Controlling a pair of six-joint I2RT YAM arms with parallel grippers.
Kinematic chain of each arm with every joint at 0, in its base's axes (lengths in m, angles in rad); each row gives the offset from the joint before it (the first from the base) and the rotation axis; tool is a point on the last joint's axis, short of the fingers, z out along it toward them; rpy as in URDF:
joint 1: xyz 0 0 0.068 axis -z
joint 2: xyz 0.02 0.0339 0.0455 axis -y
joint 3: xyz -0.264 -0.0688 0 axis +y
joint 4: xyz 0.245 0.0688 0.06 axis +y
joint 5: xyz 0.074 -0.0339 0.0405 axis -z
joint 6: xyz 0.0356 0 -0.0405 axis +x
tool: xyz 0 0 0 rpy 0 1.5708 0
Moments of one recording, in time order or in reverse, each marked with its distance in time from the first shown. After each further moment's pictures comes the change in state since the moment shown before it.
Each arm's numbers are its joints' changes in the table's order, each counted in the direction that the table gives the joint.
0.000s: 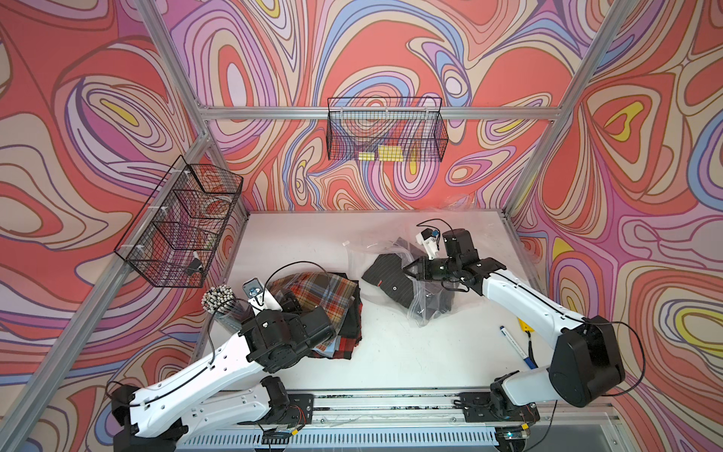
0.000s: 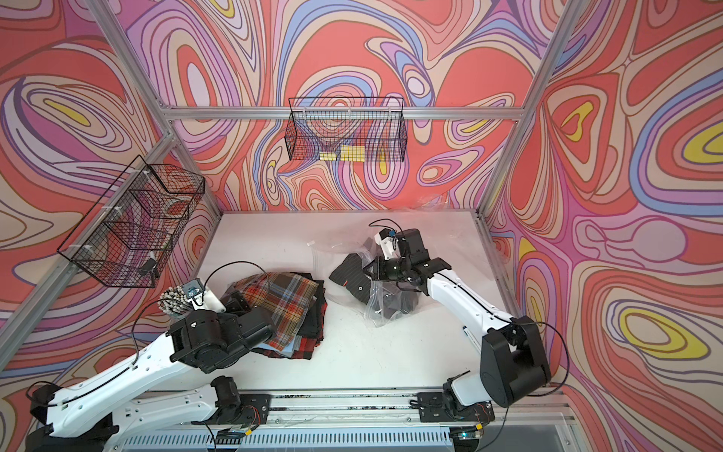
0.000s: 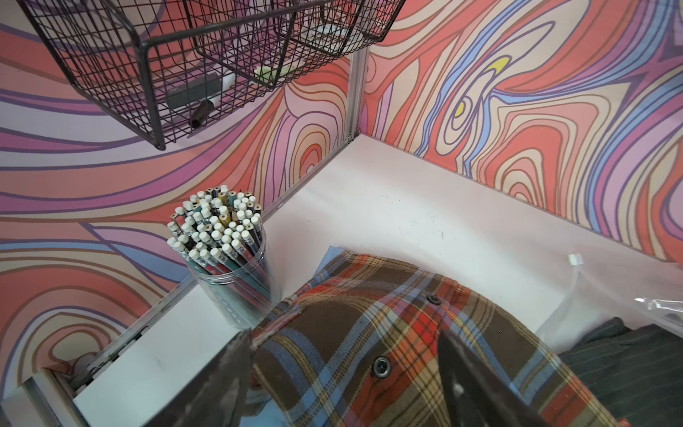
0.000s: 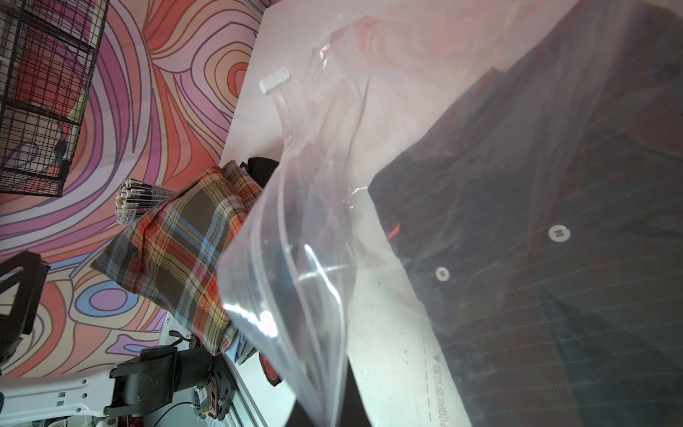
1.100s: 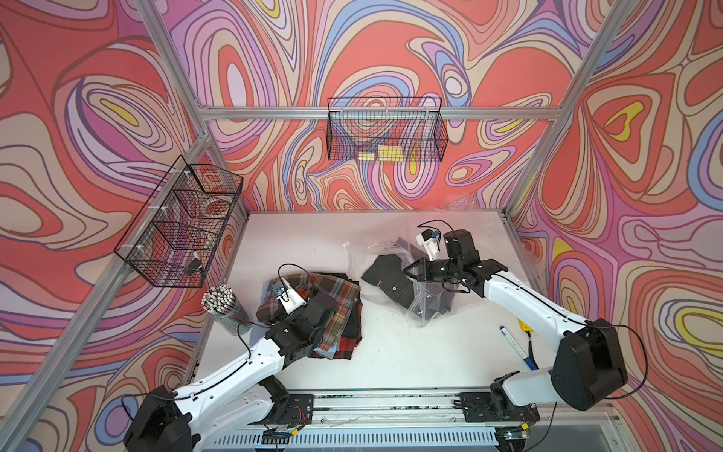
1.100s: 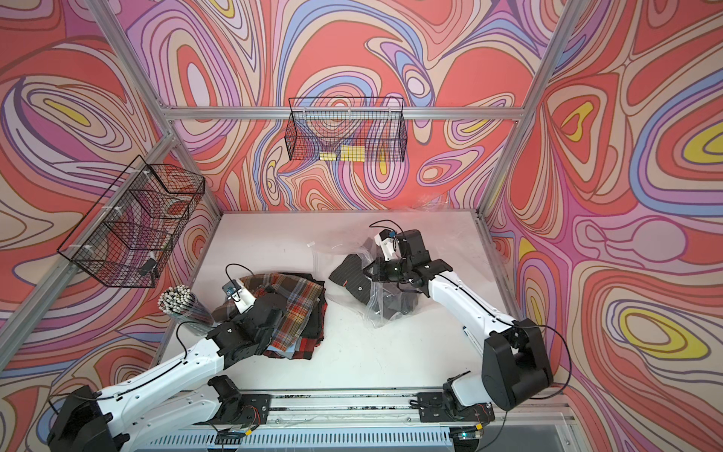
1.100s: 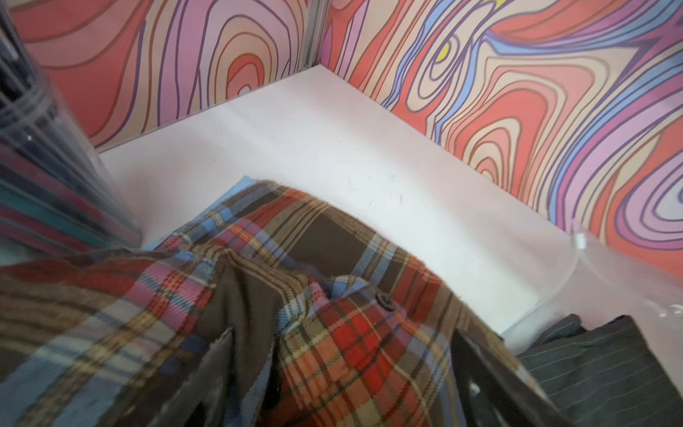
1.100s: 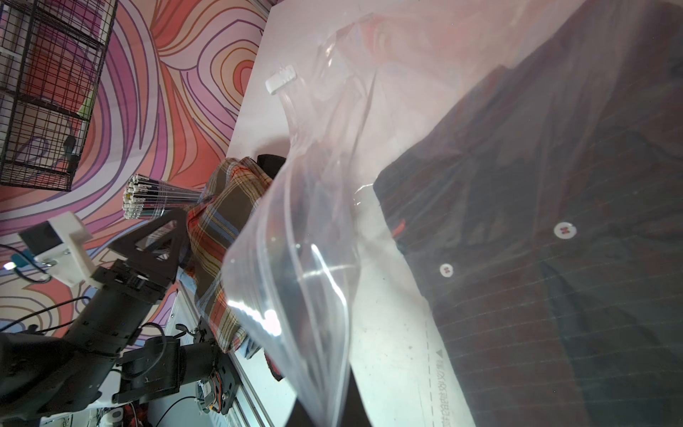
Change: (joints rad) left arm -0.290 -0.051 0.546 -1.188 0.257 0.467; right arm -0.002 0.020 0.013 -0.001 -0.013 -0.001
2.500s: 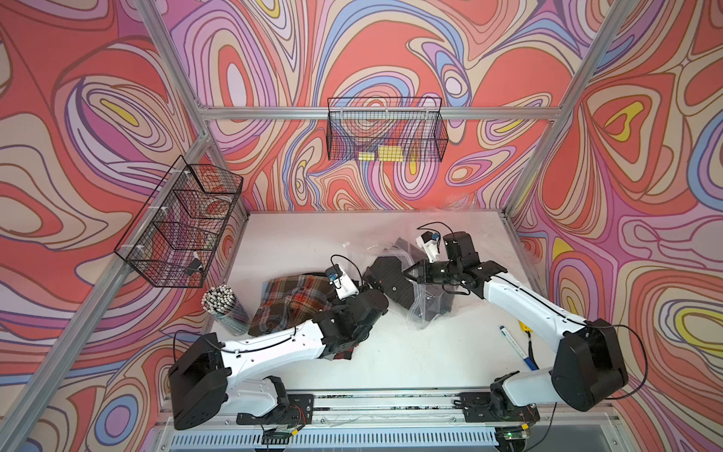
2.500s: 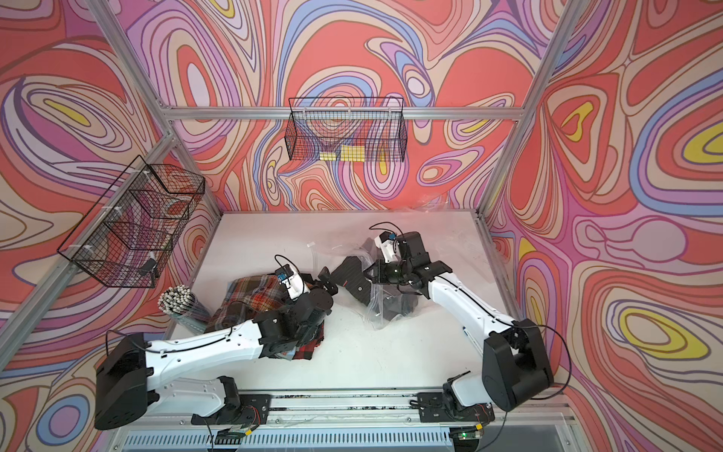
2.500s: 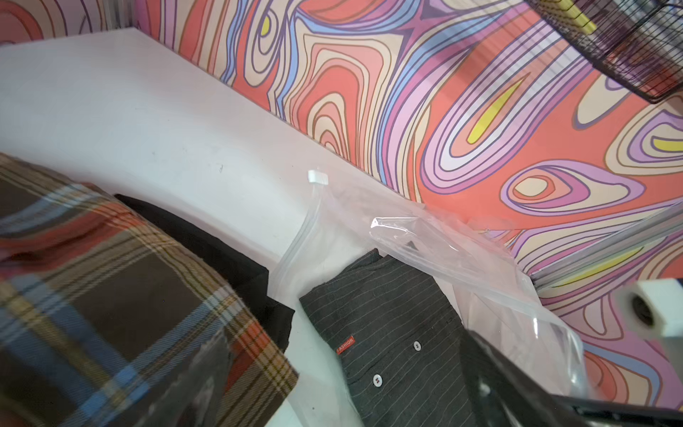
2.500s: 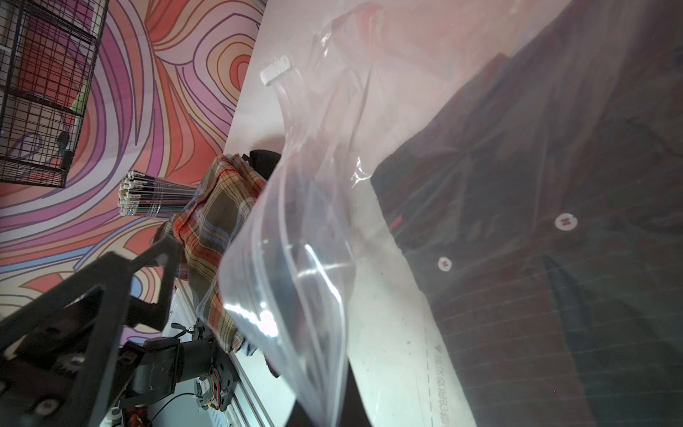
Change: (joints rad) left arm 0.285 -0.385 -0.320 -0.375 -0.012 0.077; right arm -0.002 0.008 0.021 0.000 0.002 0.000
